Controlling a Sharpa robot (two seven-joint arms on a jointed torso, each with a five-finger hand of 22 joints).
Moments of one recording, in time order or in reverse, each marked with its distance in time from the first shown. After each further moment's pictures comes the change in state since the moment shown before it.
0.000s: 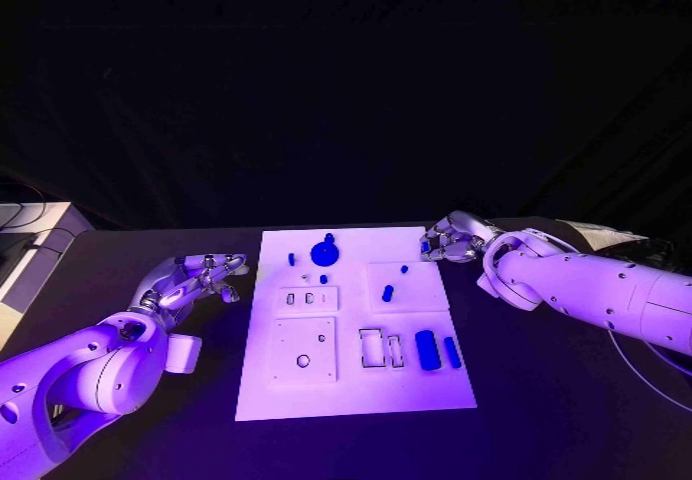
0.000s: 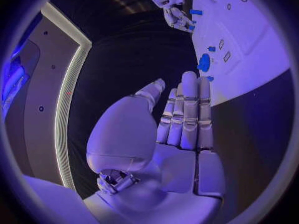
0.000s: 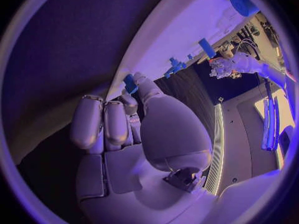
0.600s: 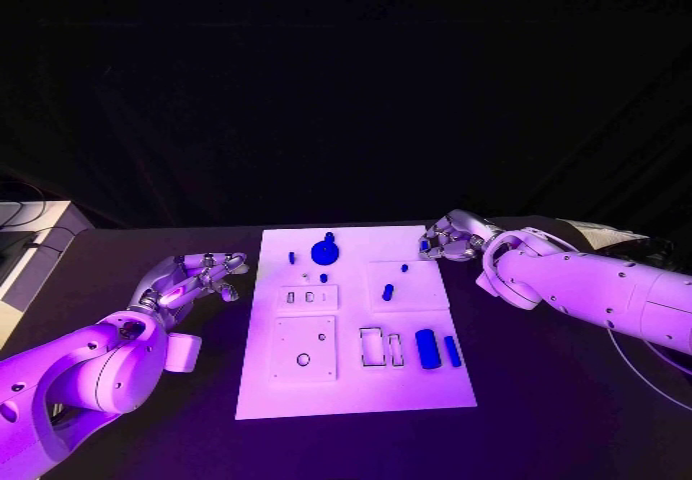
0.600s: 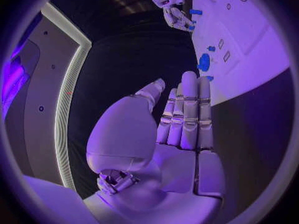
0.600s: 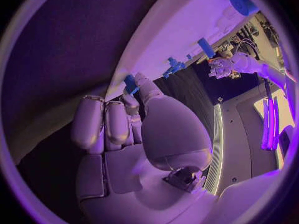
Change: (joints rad) left arm 0.000 -0.002 0.000 0.001 0.000 0.000 0.000; left_hand 0.000 0.000 0.000 0.000 0.000 0.000 0.000 0.000 0.000 0.000 0.000 0.000 0.000 0.000 0.000 0.000 0.000 0.000 0.000 0.000 0.000 0.000; right arm 0.000 0.000 0.000 0.007 0.000 -0.004 0.004; right_hand -0.002 0.030 0.016 -0.014 -0.020 0.062 -0.029 0.006 0.002 0.009 -0.020 0.000 0.007 0.000 -0.015 0.000 0.004 0.000 0.002 -0.017 0.000 0.000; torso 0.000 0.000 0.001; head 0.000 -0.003
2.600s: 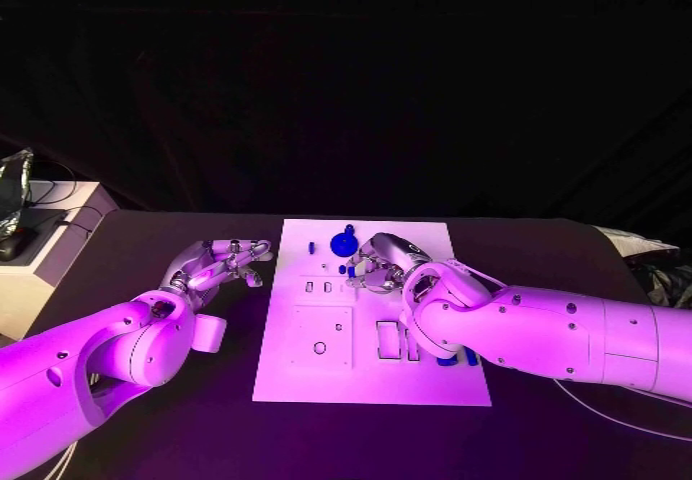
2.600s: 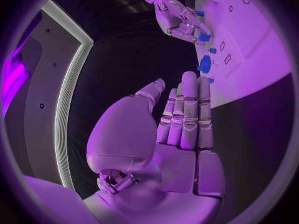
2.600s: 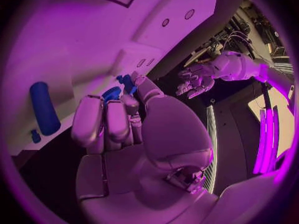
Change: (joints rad) left arm 0.000 0.015 0.000 -0.011 0.002 0.008 -0.004; left_hand 0.000 0.000 0.000 0.000 0.000 0.000 0.000 0.000 0.000 0.000 0.000 0.000 0.000 0.000 0.000 0.000 0.000 0.000 0.000 0.000 0.000 0.000; right arm -0.026 0.190 -0.016 0.390 -0.236 -0.186 -0.519; right_hand -0.009 0.006 0.082 -0.065 -0.005 0.008 -0.007 0.000 -0.001 0.003 -0.004 -0.014 0.003 0.003 -0.003 -0.019 -0.004 0.000 0.000 -0.007 -0.023 0.000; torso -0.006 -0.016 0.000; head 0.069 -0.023
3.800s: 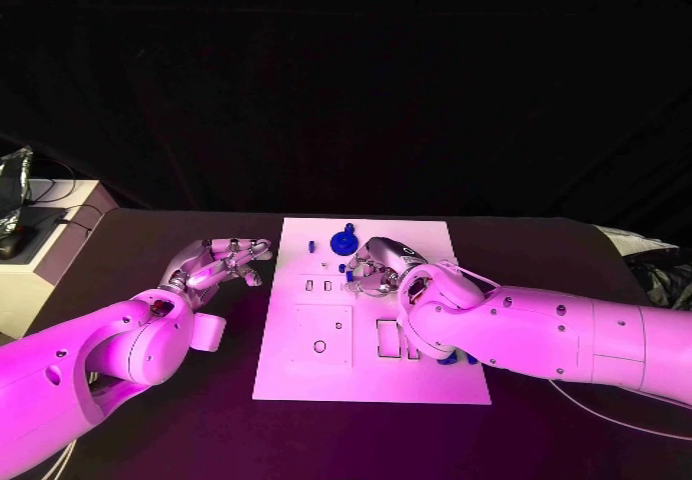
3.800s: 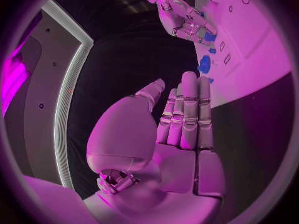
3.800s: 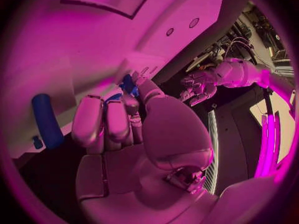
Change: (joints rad) left arm 0.000 -0.002 0.000 -0.001 0.000 0.005 -0.003; left_hand 0.000 0.000 0.000 0.000 0.000 0.000 0.000 0.000 0.000 0.000 0.000 0.000 0.000 0.000 0.000 0.000 0.000 0.000 0.000 0.000 0.001 -0.001; right arm -0.012 0.029 0.001 -0.030 -0.036 0.040 -0.034; right_hand -0.012 -0.012 0.000 0.000 -0.006 0.002 -0.002 0.000 0.000 0.001 0.001 0.000 -0.003 0.000 0.000 0.000 0.000 0.000 0.000 0.000 0.000 0.000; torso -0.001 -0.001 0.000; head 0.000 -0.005
